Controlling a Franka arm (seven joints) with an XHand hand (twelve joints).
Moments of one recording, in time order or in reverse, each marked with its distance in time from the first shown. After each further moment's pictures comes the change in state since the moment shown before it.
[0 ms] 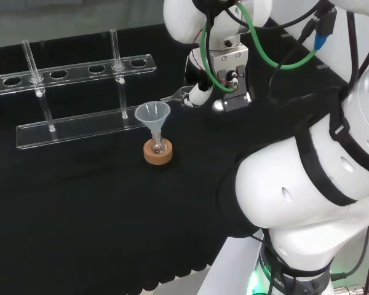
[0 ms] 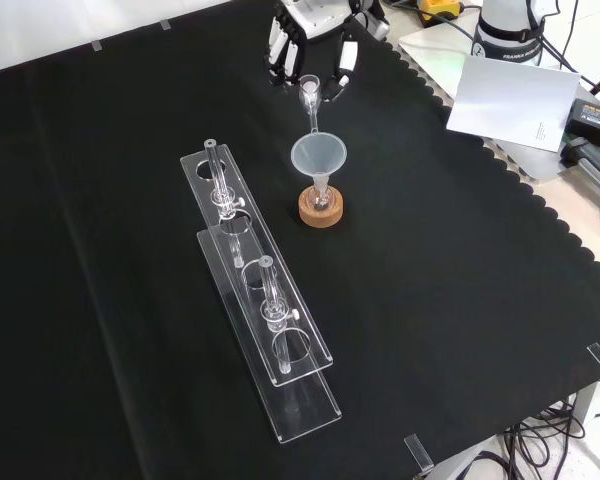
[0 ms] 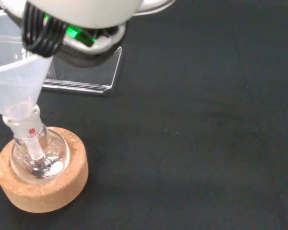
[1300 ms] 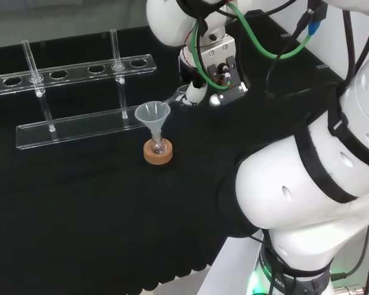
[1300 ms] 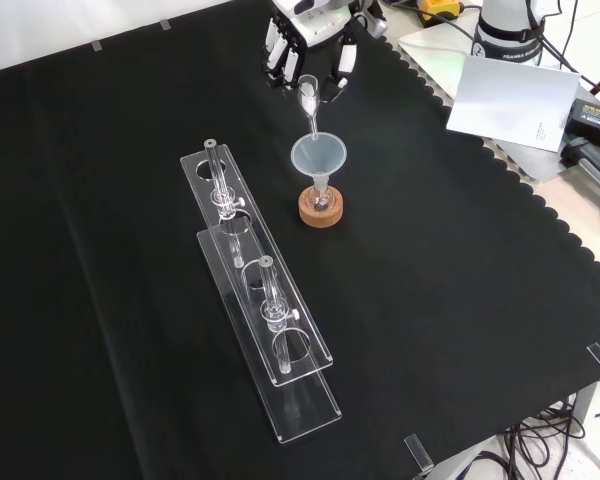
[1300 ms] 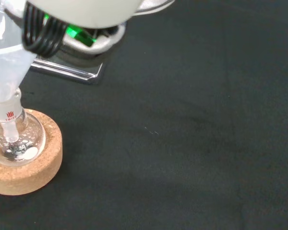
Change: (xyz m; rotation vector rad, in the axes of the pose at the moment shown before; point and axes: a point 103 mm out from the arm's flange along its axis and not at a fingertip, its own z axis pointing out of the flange) arm 0.007 0.007 -0.013 0.038 -0.161 -0.040
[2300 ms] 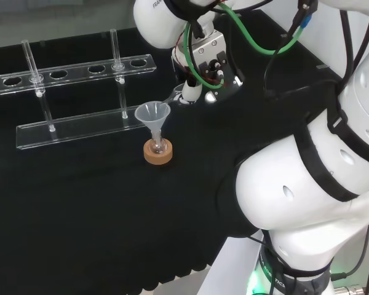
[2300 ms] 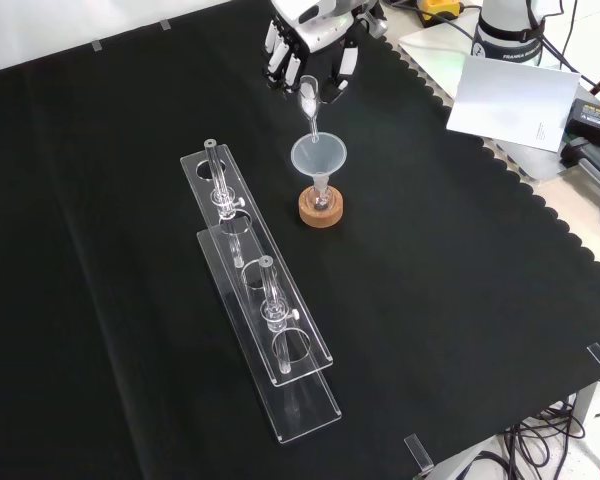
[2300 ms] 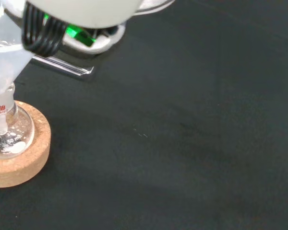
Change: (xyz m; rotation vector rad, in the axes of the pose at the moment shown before) arm 0.008 0.004 -0.011 0.013 -0.111 -0.022
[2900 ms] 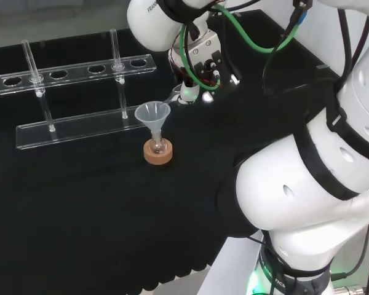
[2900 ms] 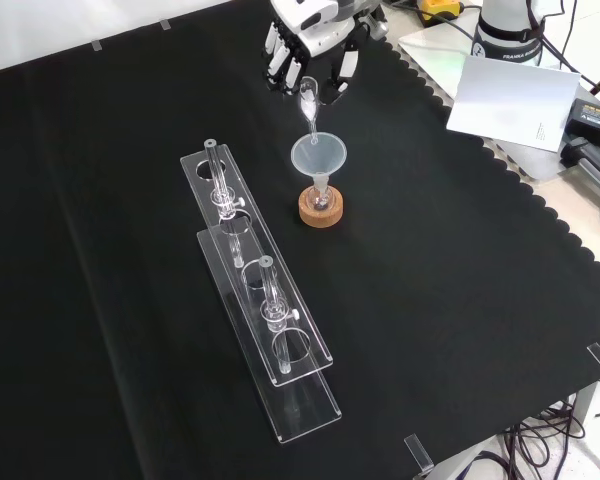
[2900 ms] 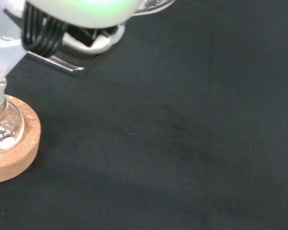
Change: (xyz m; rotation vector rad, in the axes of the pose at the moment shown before) arm 0.004 0.002 -0.003 0.010 -0.056 0.007
